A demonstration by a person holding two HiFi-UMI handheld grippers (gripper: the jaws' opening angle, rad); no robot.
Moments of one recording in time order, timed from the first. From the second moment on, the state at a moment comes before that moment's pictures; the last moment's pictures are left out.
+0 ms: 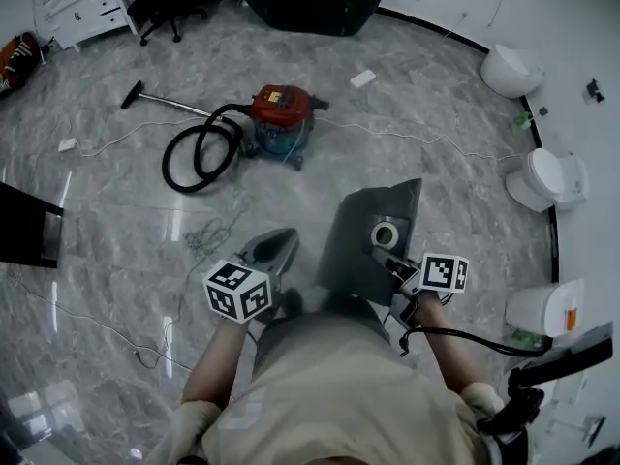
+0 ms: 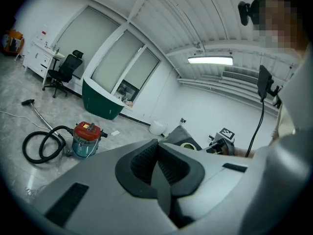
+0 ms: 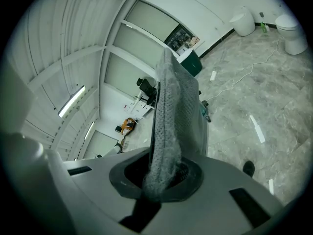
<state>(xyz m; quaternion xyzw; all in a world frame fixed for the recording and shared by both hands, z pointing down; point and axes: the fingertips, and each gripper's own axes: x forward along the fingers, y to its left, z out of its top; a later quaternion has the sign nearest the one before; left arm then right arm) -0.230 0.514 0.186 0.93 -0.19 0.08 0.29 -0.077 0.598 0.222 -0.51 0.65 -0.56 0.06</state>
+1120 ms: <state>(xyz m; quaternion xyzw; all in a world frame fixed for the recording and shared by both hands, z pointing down) -0.027 0.329 0.187 0.92 -0.25 0.16 0.24 0.124 0.398 0.287 -0.45 0.64 -0.61 0.04</state>
